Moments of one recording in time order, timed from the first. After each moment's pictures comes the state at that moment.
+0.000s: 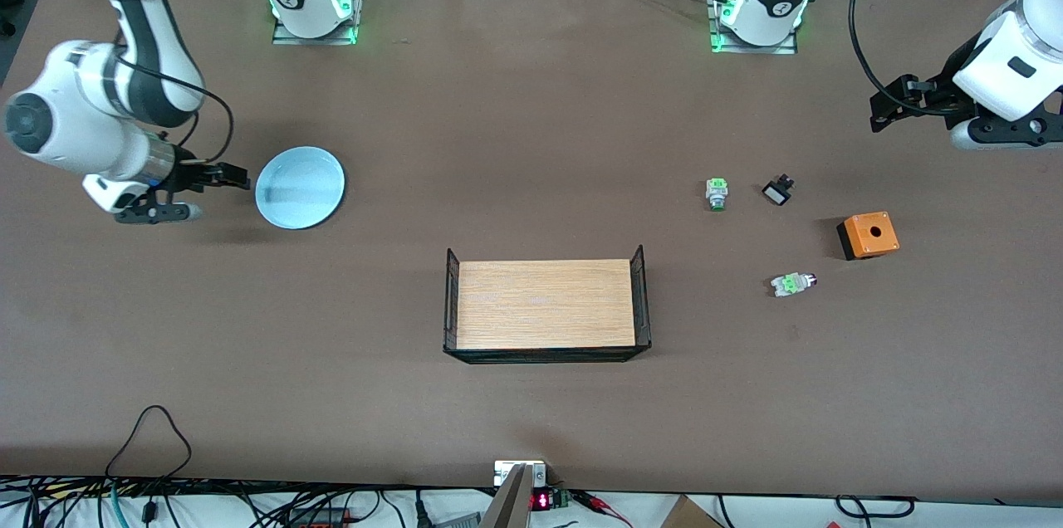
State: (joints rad) left arm 0.01 -0.02 -0.09 -1.63 0.02 1.52 -0.11; right arm -0.08 0.15 -0.03 -2.14 0.07 2.11 -0.19
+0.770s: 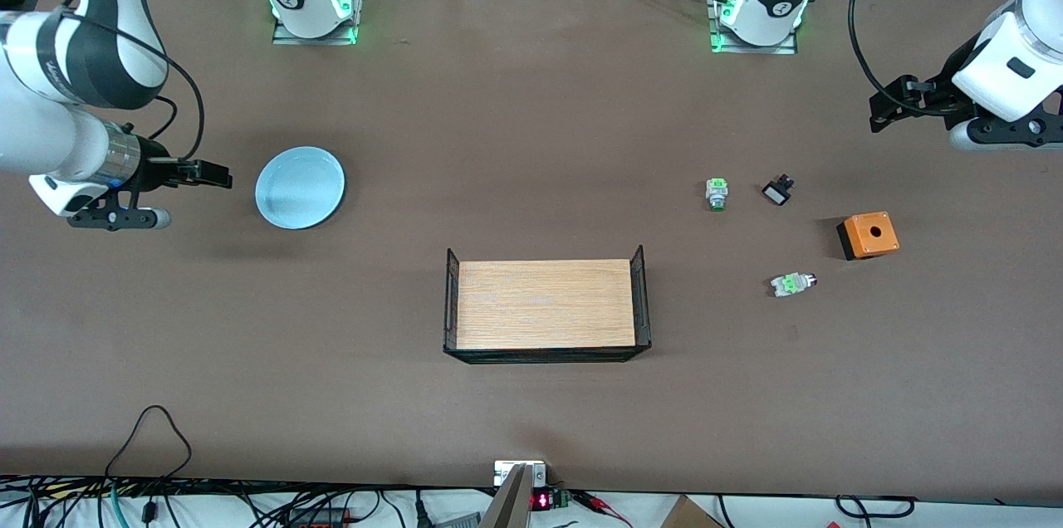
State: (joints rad) left arm 0.01 -0.02 -0.09 -1.63 0.02 1.52 -0.11; right arm 0.00 0.15 -0.01 -1.83 0.02 1.76 -0.02
